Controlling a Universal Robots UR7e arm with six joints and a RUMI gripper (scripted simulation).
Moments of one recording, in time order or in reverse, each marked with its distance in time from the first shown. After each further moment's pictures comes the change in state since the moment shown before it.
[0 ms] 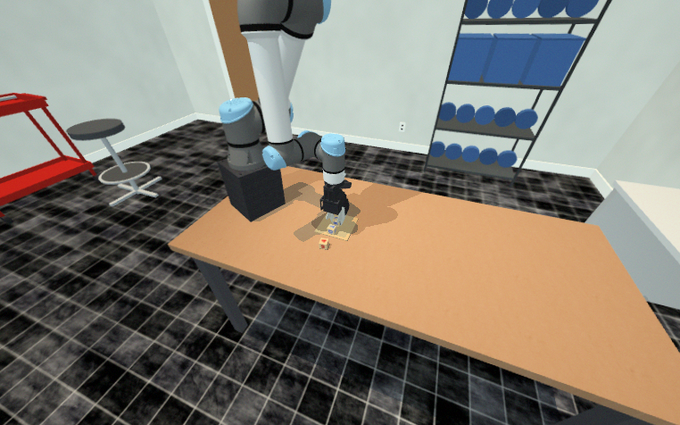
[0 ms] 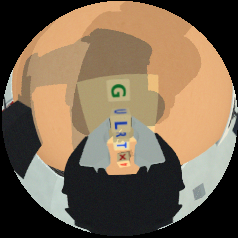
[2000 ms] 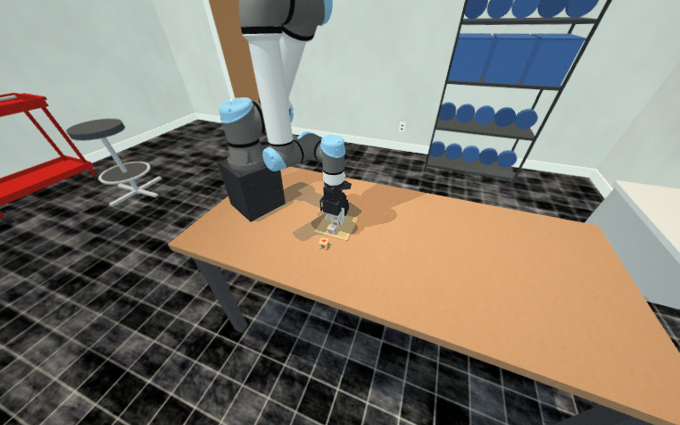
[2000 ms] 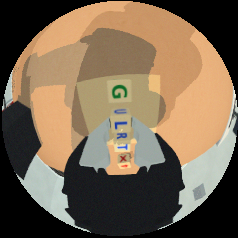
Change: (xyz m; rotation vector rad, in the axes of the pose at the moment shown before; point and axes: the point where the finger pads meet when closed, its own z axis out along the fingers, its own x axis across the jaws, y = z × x) arm -0.001 0.000 0.005 0.001 -0.002 0.000
